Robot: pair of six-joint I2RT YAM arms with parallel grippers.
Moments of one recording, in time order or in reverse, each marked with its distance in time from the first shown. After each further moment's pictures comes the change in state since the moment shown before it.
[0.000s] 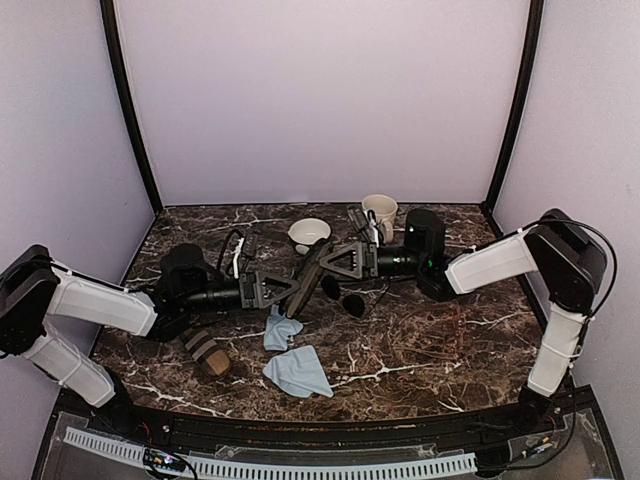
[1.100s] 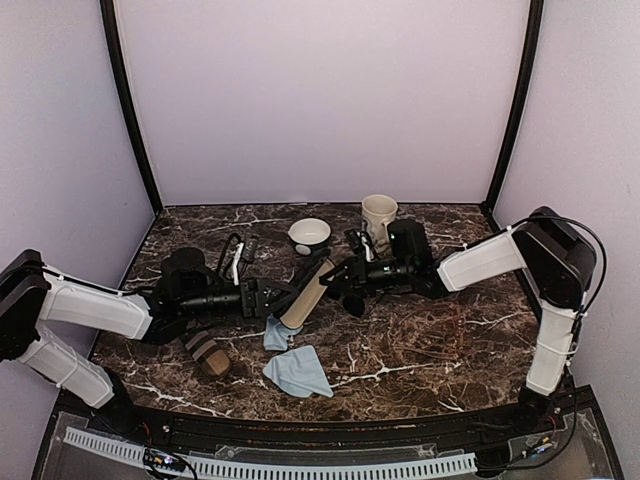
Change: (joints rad) left arm -0.027 -0.048 -0.016 -0.109 -0.103 0.179; right arm 0.000 0.065 0.058 -0.357 0.156 0.069
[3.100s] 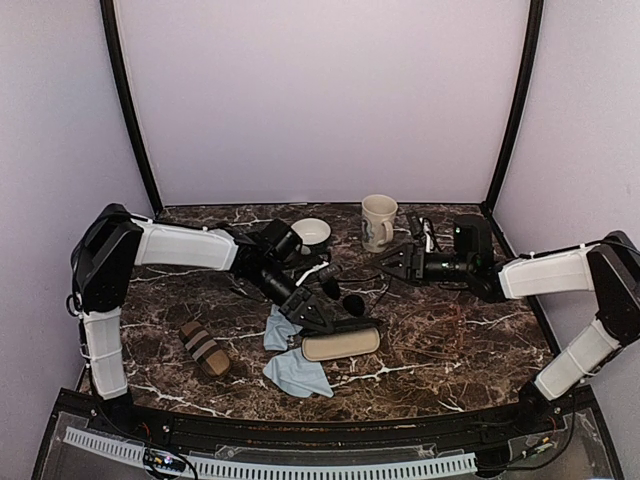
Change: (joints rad) left arm 0.032 0.581 0.837 -1.222 0.557 0.740; right arm -0.203 -0.394 -0.302 -0.014 -0.002 -0.188
